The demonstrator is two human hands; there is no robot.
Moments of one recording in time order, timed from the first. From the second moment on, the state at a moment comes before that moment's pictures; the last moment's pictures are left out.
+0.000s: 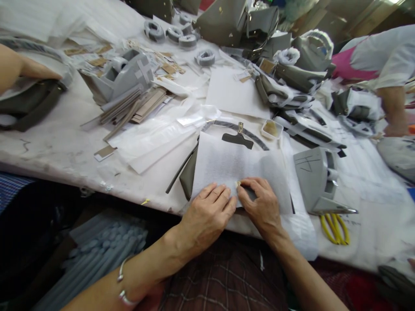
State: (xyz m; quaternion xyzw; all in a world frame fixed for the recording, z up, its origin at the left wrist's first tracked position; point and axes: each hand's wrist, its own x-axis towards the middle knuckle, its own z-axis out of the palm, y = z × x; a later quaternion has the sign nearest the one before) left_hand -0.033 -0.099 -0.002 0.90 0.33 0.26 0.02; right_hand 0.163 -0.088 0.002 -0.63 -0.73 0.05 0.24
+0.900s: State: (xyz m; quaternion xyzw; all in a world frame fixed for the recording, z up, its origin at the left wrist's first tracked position) left_hand -0.002 0.012 0.016 0.88 0.32 0.14 0.33; right_hand 0.164 -0.089 -0.003 -0.64 -0.72 0.06 0.27
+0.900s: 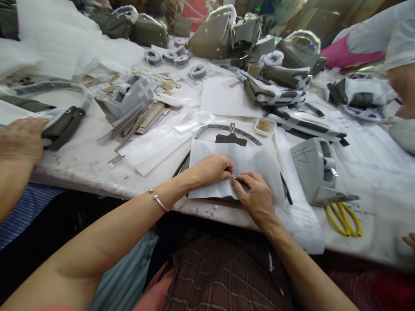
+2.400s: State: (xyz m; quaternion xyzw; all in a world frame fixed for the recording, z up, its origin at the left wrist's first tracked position) left_hand -0.005 0.008 0.002 0.92 0.24 0.17 0.26; right_hand 0.164 -0.091 -0.007 -0.63 -0.73 0.03 0.26
